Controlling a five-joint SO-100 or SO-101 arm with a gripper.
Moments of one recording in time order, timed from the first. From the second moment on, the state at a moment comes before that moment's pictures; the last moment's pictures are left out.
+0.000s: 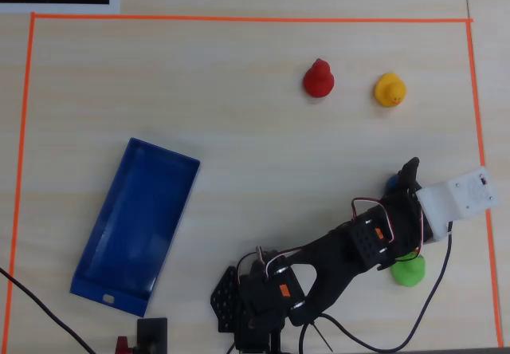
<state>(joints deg) 69.2 109.7 138.6 1.1 -82.7</state>
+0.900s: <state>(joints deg) 66.2 95.3 141.6 -10.9 -83.8</state>
